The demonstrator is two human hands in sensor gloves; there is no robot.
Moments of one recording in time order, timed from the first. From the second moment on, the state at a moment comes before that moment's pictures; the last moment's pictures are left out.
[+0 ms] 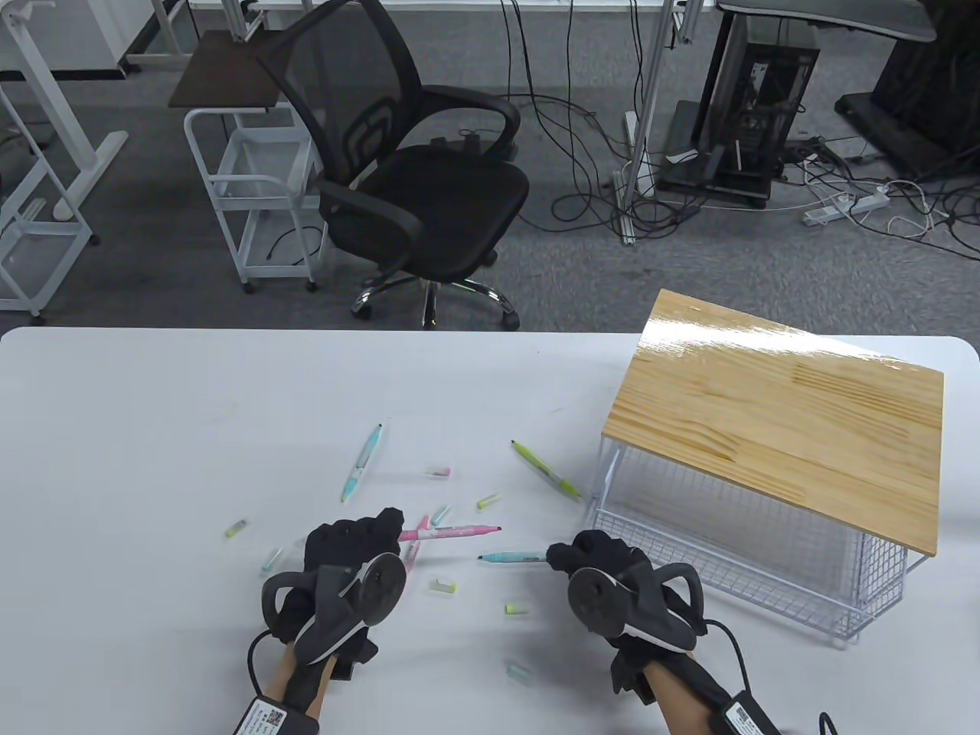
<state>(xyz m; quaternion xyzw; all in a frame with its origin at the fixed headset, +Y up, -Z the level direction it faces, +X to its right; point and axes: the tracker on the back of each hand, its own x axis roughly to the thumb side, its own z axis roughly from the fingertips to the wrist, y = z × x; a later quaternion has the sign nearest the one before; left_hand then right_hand) -0.183 -0.715 -0.281 0.11 -0.05 -0.02 0.99 0.119 -0.722 -0.273 0.16 -0.04 0.98 0.06</state>
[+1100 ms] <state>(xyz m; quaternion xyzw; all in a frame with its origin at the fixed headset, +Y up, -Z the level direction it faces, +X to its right) -0.142 -0.709 -0.264 0.11 -0.13 -0.02 0.98 0.146 -0.723 -0.276 0.08 -0.05 0.94 0.31</state>
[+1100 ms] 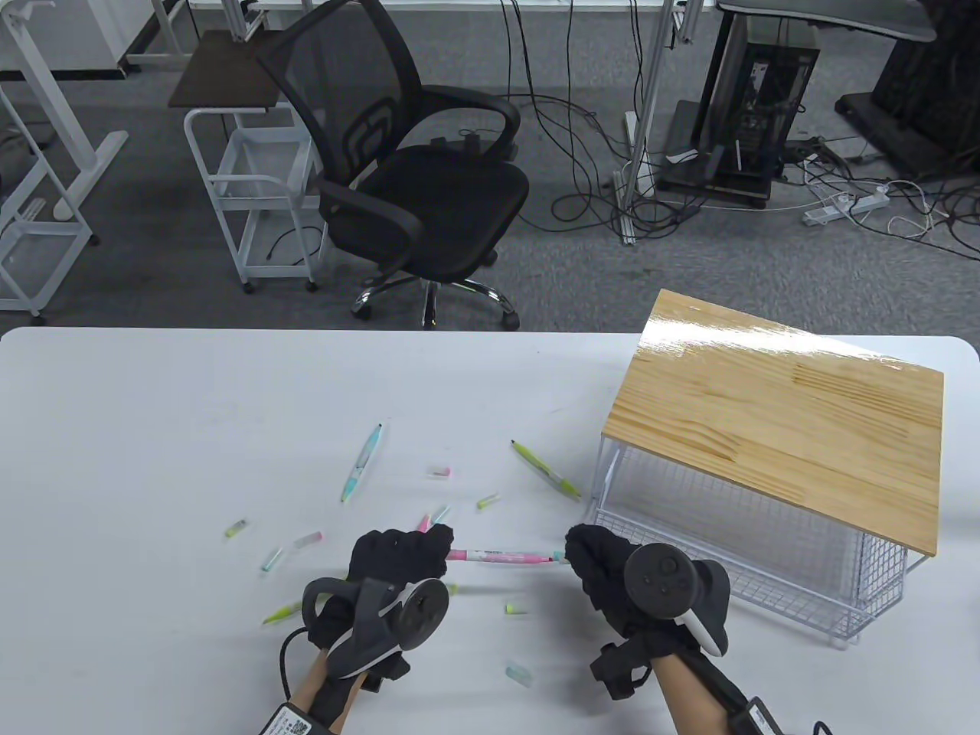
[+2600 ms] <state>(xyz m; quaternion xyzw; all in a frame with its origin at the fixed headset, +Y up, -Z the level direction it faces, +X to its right) -0.133 -0.706 -0.254 0.13 -0.15 0.02 0.98 0.112 -0.726 -0.266 0.22 -0.12 0.97 0.08</state>
